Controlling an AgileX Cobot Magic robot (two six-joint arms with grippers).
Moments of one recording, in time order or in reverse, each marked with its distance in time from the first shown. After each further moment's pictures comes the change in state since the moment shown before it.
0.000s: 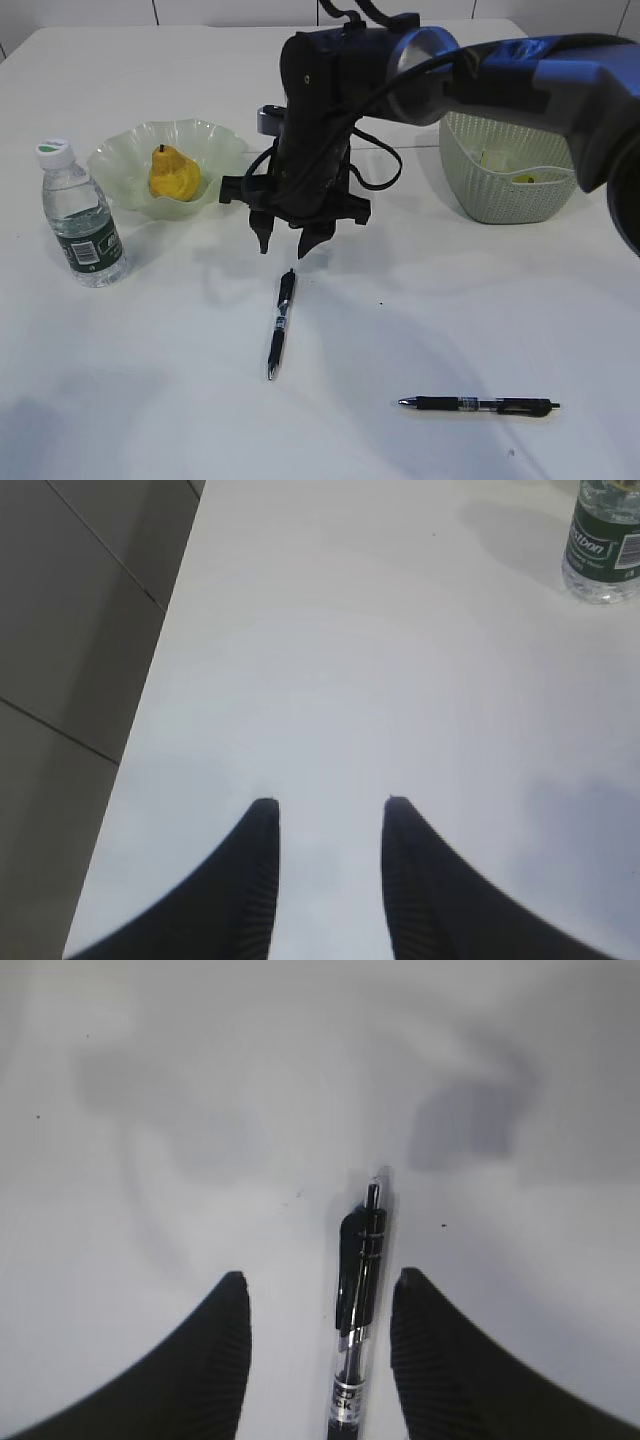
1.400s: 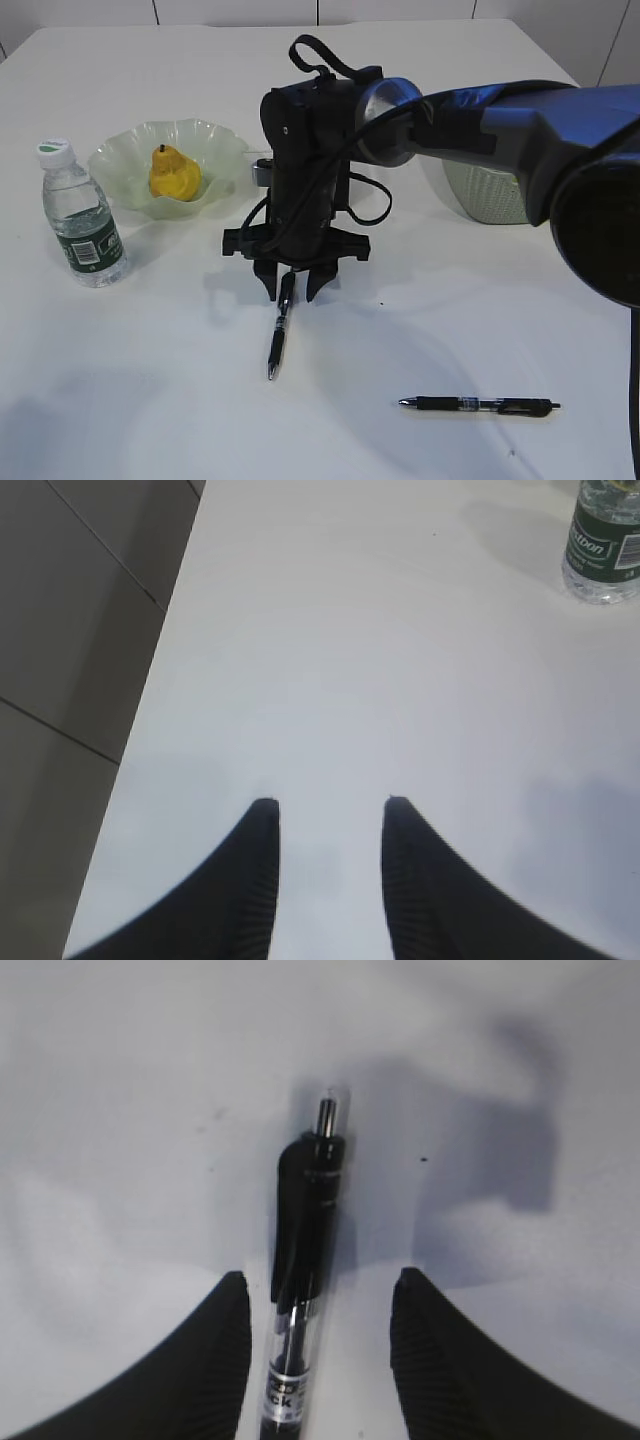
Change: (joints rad) left arm 0.000 0.000 0.000 0.000 -0.002 0.000; right arm 0.034 0.086 -0.008 -0.037 0.084 0.004
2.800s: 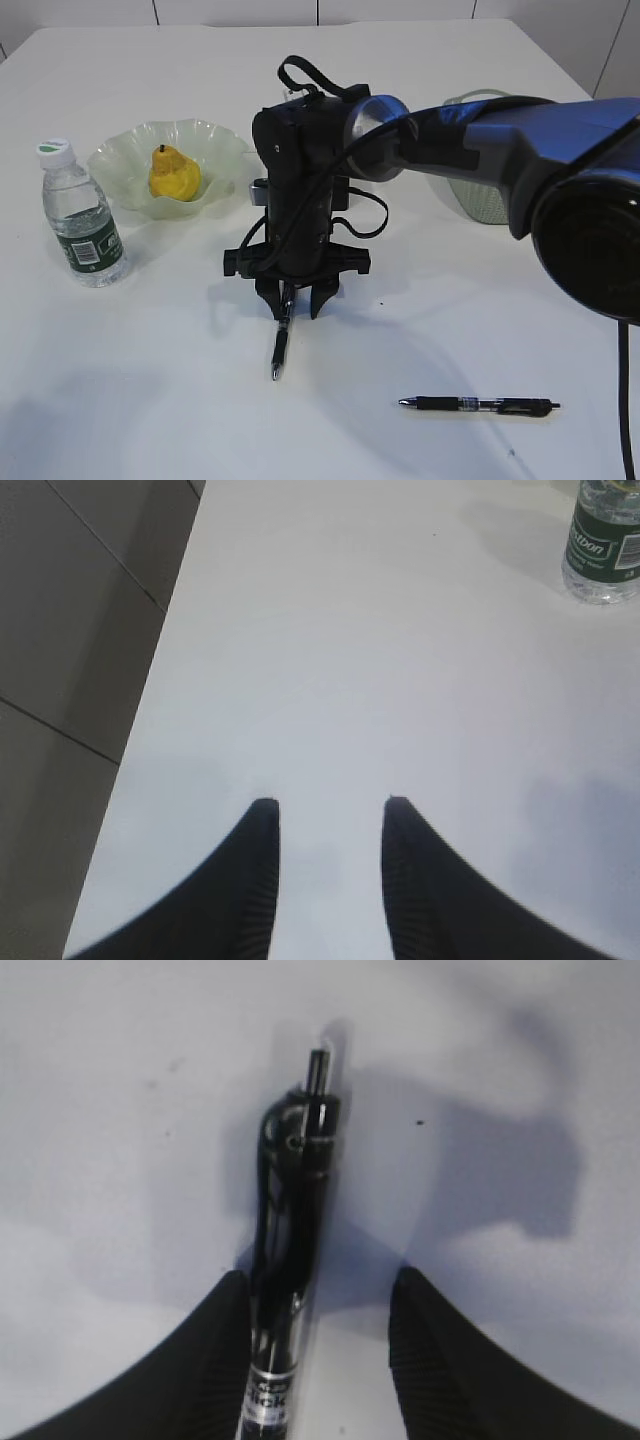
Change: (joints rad) left arm 0.000 0.000 0.000 0.000 0.000 0.000; right arm 0.014 0.030 -0.002 -0.014 0.038 0.000
